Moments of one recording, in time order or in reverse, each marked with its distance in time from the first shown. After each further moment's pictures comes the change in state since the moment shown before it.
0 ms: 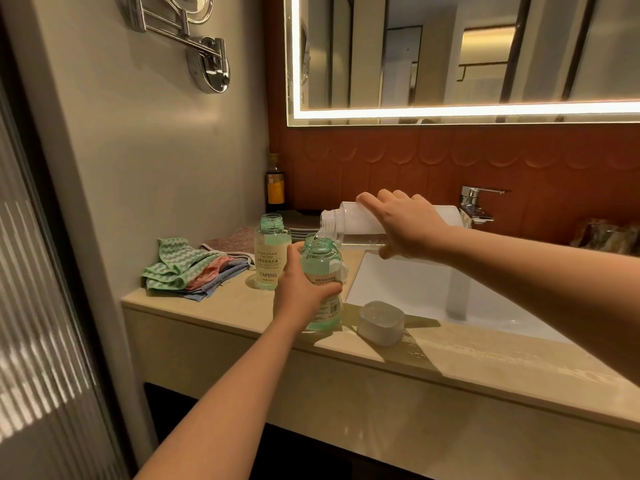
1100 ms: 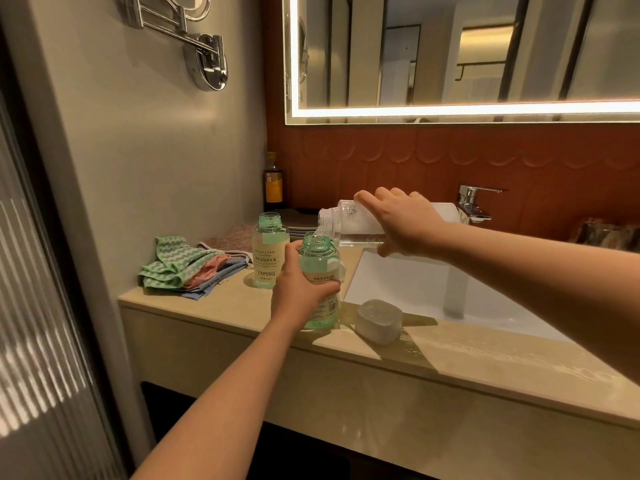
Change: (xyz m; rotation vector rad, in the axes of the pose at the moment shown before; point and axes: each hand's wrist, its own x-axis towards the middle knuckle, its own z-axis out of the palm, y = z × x) left_hand 0.002 -0.006 0.001 0.002 -0.003 0.006; right_hand 0.001 0.000 -0.001 -0.040 -0.014 -0.006
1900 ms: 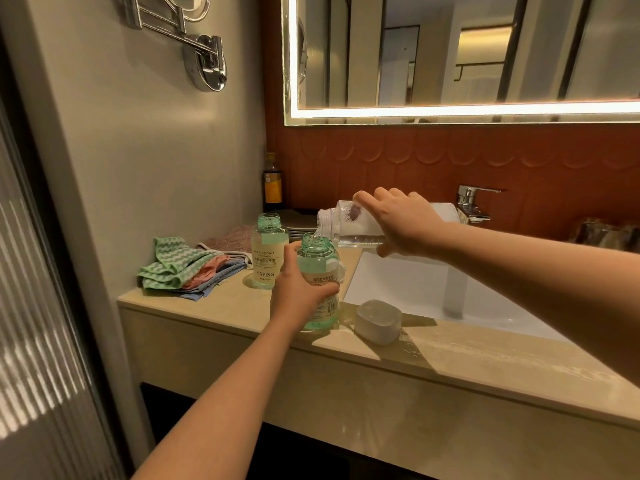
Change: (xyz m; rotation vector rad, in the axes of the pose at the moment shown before) left_hand 0.001 -0.001 0.000 0.008 0.000 -0.016; right_hand -0.001 -0.001 -0.002 0.008 0.002 -0.005
